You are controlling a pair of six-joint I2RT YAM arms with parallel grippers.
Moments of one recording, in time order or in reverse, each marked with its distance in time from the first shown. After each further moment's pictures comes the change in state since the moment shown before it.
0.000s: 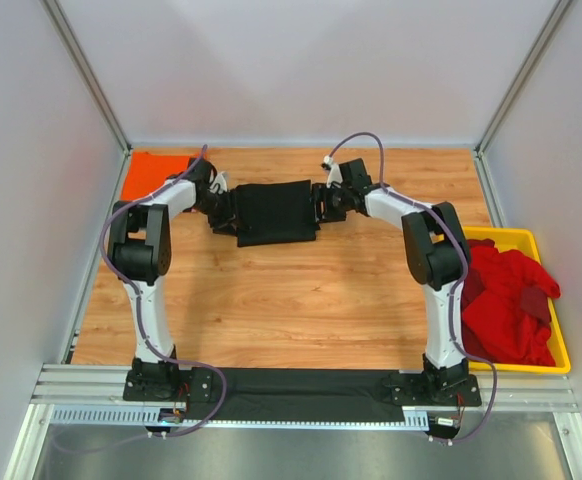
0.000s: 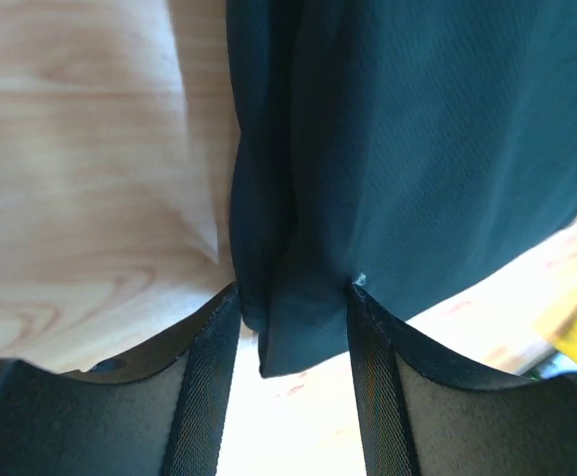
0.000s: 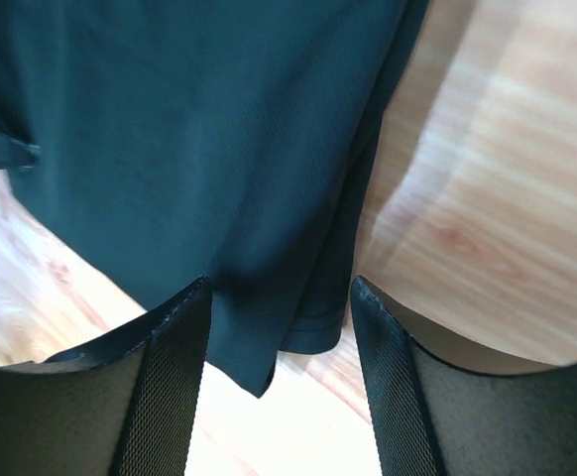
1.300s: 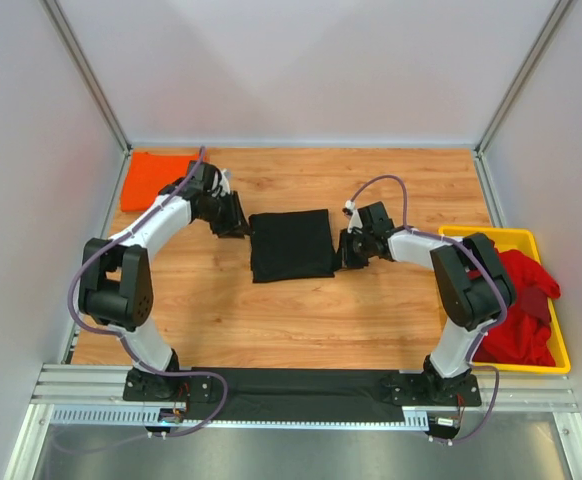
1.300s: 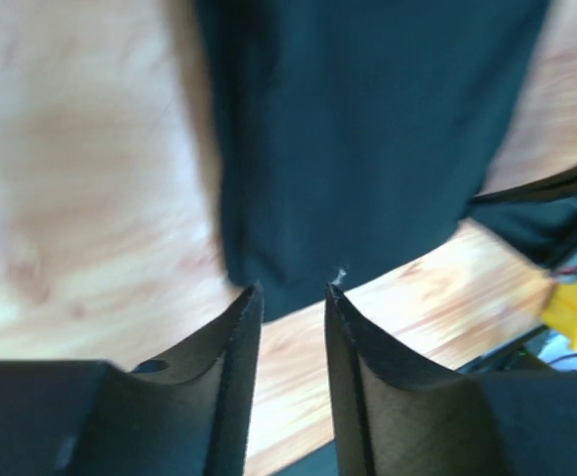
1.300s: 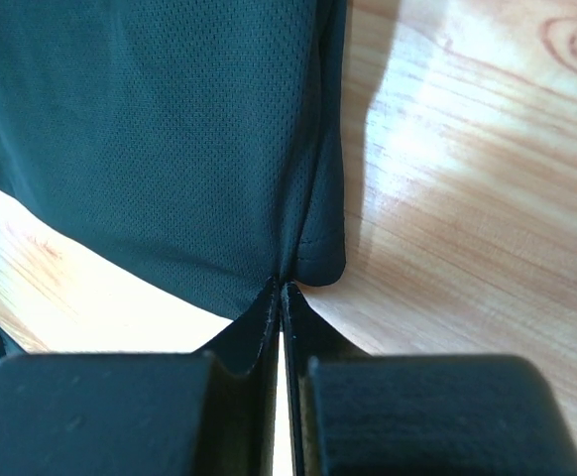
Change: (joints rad) left arm -0.115 -0.421 -0.311 0.008 -0.100 -0.117; right arm 0.021 -0.395 -0.617 0.075 0.049 0.089
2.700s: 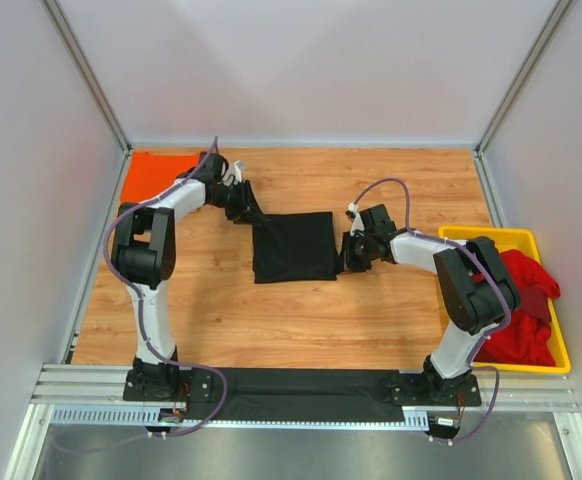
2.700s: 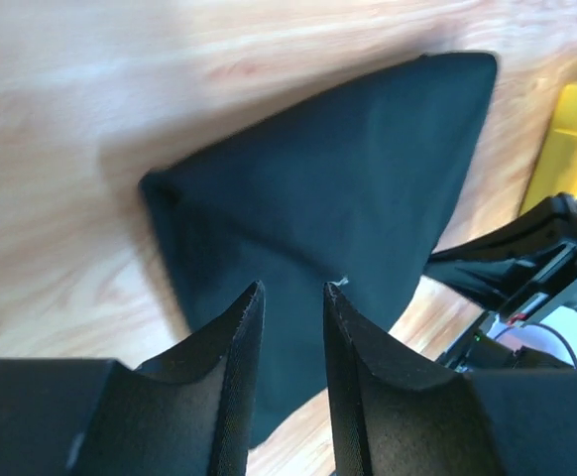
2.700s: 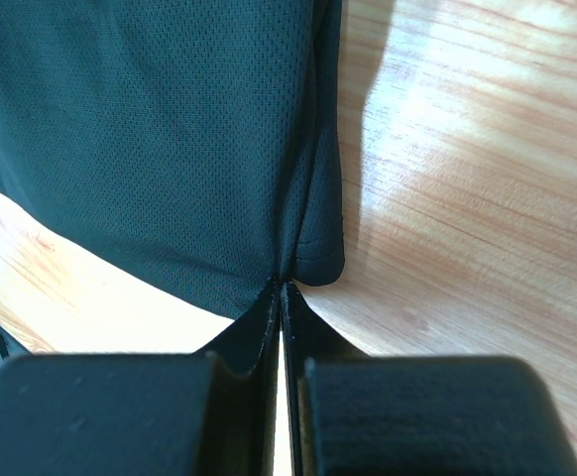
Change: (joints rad) left arm 0.051 0.370 0.281 0.128 0.276 0.043; right arm 0.000 -0.034 -0.029 -0.029 0.023 0.023
